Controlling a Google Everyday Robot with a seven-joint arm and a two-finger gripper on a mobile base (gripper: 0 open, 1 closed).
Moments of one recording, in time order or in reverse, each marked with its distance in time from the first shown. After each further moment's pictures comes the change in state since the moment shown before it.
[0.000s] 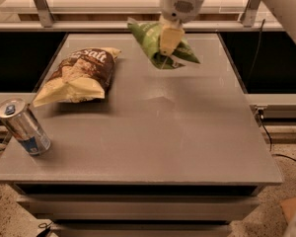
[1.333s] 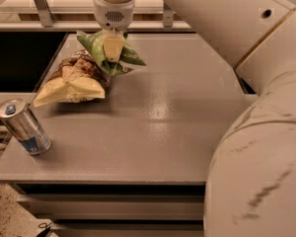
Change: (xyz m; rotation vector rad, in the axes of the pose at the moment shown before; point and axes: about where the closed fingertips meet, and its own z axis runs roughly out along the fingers) arm -0.121 0.000 0.057 -0.055 0.013 -0.149
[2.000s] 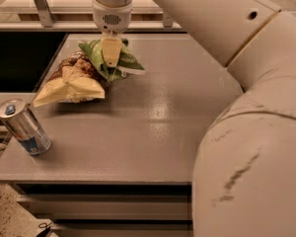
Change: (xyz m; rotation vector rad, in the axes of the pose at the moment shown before) arm -0.002 -0.008 0.014 -0.012 0.012 0.045
